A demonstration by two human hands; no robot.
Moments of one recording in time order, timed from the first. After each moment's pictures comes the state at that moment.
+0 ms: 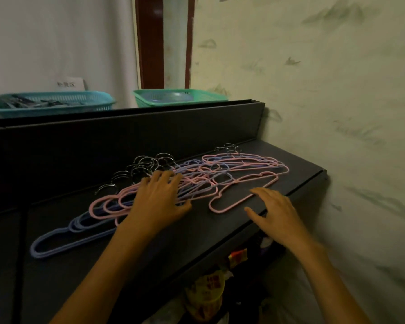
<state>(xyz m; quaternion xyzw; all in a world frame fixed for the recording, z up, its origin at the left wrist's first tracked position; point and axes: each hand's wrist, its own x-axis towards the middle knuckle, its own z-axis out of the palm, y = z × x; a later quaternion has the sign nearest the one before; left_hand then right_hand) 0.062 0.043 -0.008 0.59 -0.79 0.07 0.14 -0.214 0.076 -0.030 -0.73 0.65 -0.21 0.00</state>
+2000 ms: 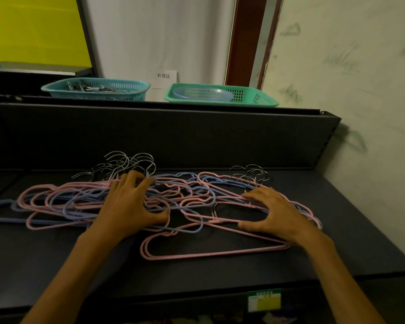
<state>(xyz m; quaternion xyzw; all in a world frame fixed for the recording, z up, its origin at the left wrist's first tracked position) -0.042 -0.030 -0.026 0.79 -0.58 0.04 0.17 -0.340 -0.186 -0.028 -0.89 0.40 -0.07 0.20</state>
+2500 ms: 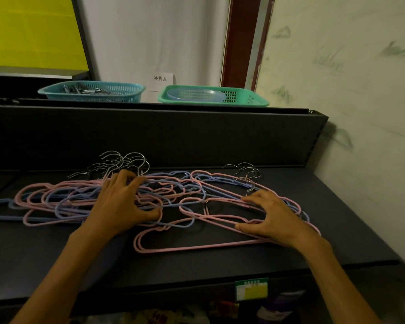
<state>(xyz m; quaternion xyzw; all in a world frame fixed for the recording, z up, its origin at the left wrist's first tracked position) -0.048 -0.022 -0.022 0.80 -0.58 0.05 0.16 -0.361 -0.166 -0.024 -0.89 0.41 -0.08 0.19</state>
